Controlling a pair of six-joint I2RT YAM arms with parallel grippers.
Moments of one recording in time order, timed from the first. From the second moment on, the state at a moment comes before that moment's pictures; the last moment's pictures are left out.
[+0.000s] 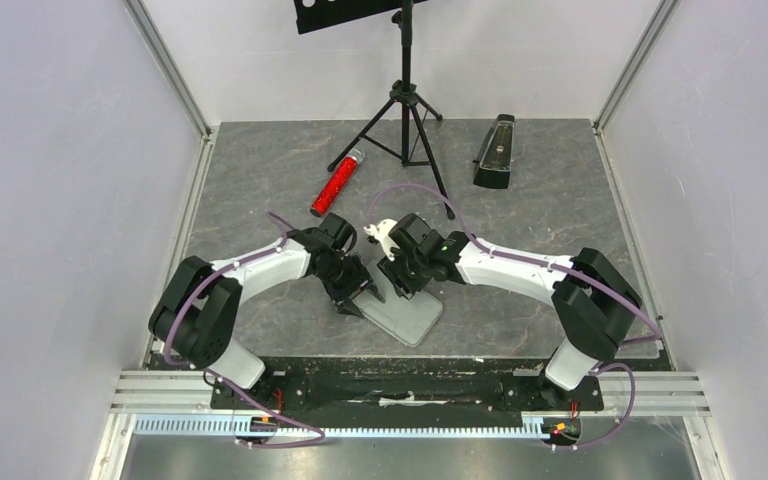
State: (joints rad) left arm -0.57 1.55 0.84 -0.59 0.40 -1.11; right arm 0.89 1.68 1.08 -0.42 -0.07 0.02
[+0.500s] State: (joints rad) left arm -0.50 1.77 1.10 -0.40 0.30 -0.94; right arm 0.49 1.48 0.96 -0.33 -0.11 0.07
